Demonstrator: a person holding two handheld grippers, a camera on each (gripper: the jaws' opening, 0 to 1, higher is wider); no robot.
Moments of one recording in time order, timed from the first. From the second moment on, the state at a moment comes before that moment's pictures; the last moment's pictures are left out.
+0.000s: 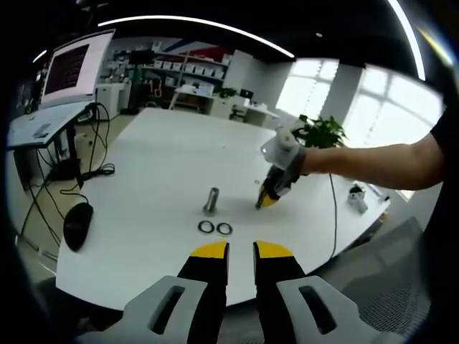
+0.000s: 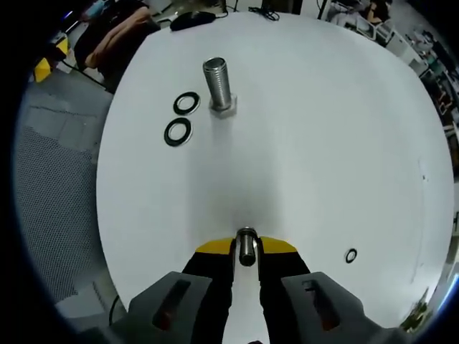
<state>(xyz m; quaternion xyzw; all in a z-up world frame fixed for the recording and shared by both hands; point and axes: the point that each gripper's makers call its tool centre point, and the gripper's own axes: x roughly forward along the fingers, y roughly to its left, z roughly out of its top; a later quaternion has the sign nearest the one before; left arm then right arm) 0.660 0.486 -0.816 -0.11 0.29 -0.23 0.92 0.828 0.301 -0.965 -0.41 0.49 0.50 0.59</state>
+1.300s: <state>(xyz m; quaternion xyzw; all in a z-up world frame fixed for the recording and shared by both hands) 0.660 0.485 -0.815 -0.11 0.28 -0.23 0.93 0.860 0.283 -0.888 -0.31 0.42 0.46 0.72</state>
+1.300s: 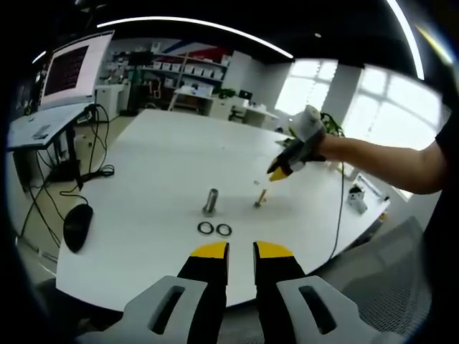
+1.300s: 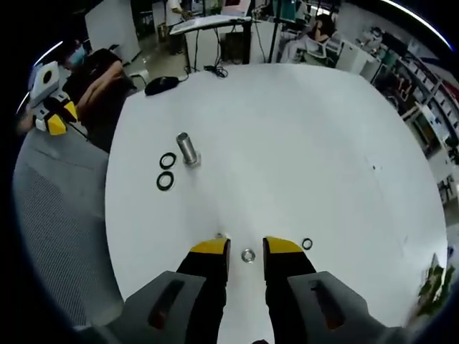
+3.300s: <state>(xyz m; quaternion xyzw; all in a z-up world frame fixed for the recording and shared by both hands) 0.661 0.485 -0.819 -0.10 0.30 -0.23 0.92 0.855 0.264 -0.970 -0.37 0.48 0.47 0.64</state>
